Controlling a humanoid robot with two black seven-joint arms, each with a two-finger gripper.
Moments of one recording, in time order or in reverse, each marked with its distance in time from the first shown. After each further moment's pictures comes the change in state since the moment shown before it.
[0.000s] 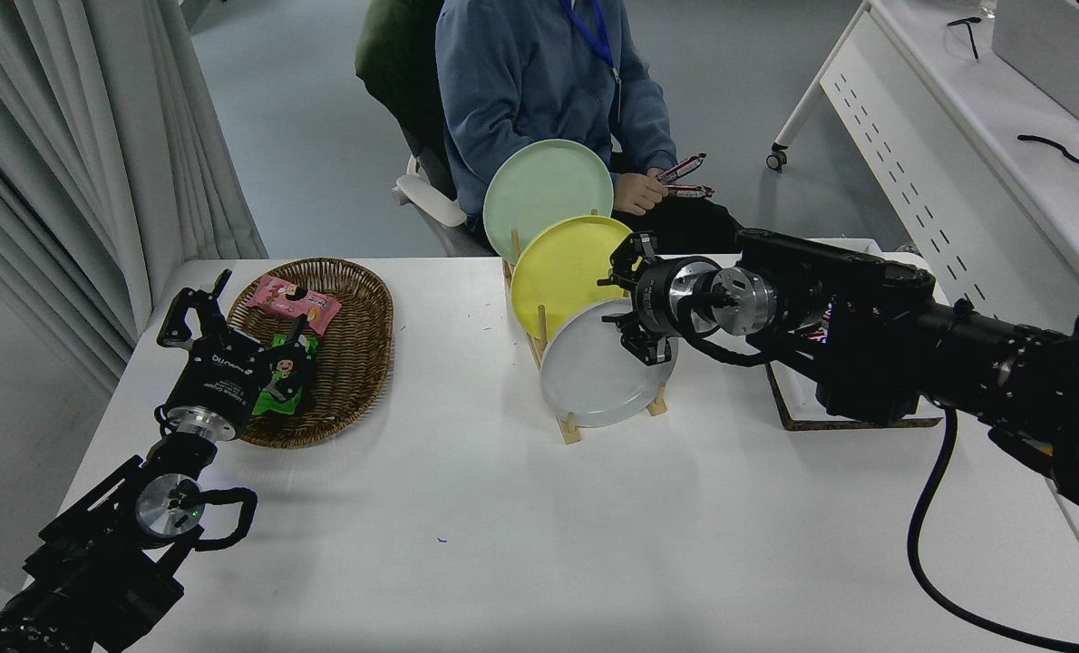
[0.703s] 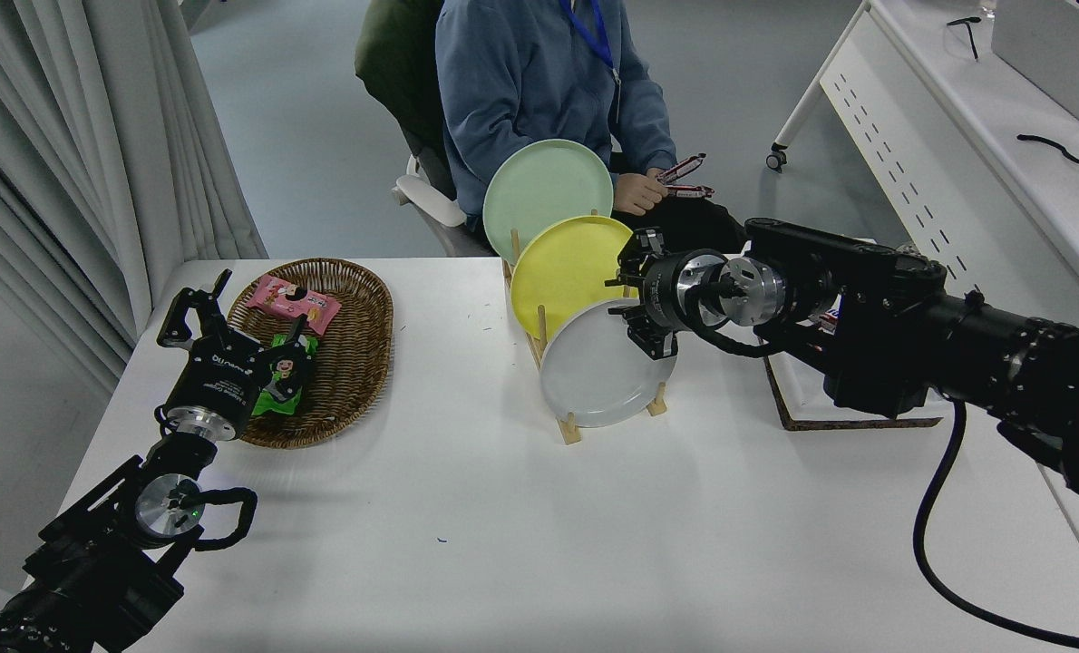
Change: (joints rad) left arm 0.000 0.000 0.000 0.000 0.000 0.000 0.000; right arm 0.007 -0.007 0.005 -0.001 -0.002 0.001 -0.016
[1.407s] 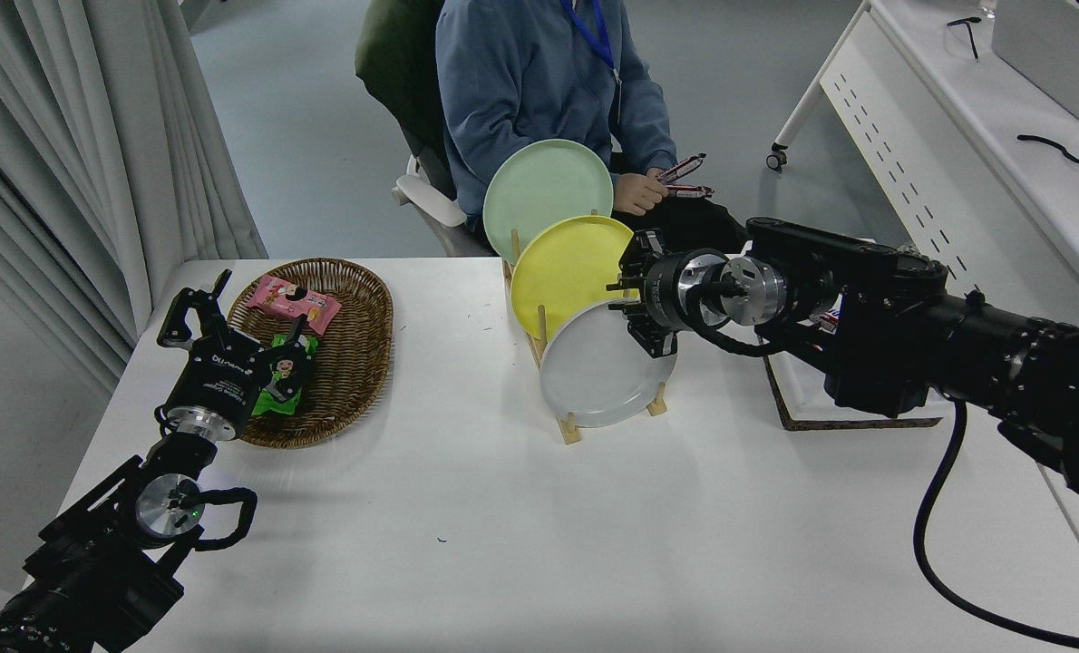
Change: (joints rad) left arm 0.000 0.000 0.000 0.000 0.000 0.000 0.000; right arm 0.001 -0.001 0.000 -0.002 -0.001 0.000 -0.001
